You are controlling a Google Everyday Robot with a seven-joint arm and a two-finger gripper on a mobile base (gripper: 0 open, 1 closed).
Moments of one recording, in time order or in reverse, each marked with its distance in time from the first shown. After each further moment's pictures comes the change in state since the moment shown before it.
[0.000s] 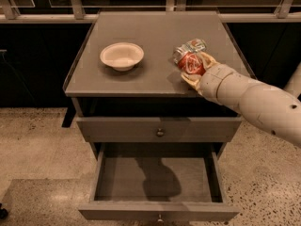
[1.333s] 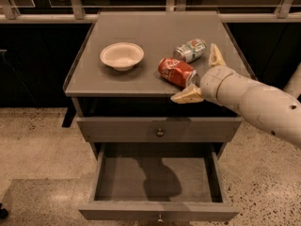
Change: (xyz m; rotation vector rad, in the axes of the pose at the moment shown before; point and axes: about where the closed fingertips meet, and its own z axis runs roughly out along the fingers) arm 0.000 0.000 0.000 0.000 0.000 0.000
